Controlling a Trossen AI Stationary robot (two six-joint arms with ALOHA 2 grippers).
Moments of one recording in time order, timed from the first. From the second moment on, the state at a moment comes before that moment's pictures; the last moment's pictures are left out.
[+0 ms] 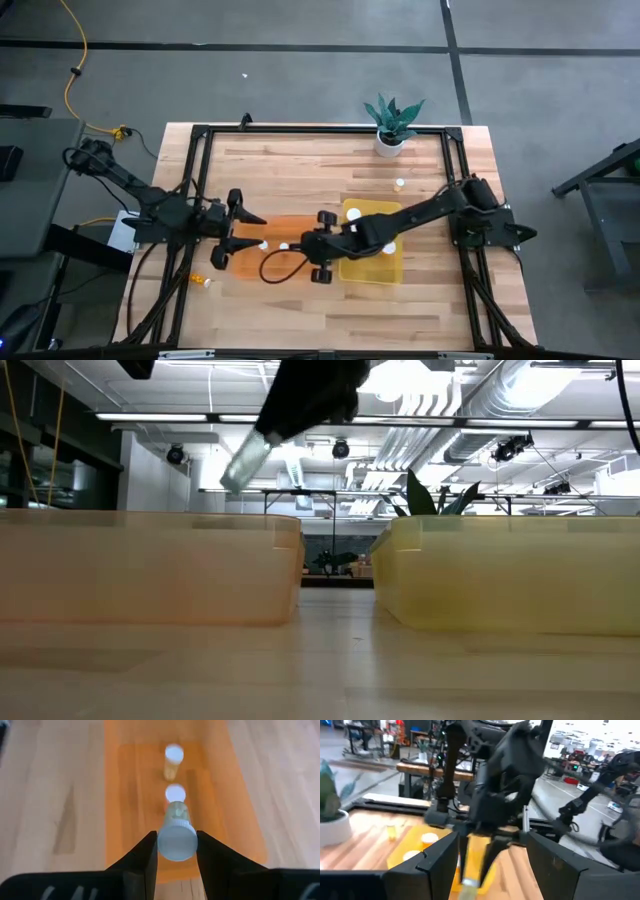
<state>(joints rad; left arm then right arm) -0.43 0.76 0.51 0.20 -0.46 -0.18 0.31 1.96 1.65 -0.58 0.29 0.26</state>
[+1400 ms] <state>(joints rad) -0.52 0.76 0.51 0.20 -0.57 -0.21 0.30 2.03 1.65 -0.64 0.51 0.18</state>
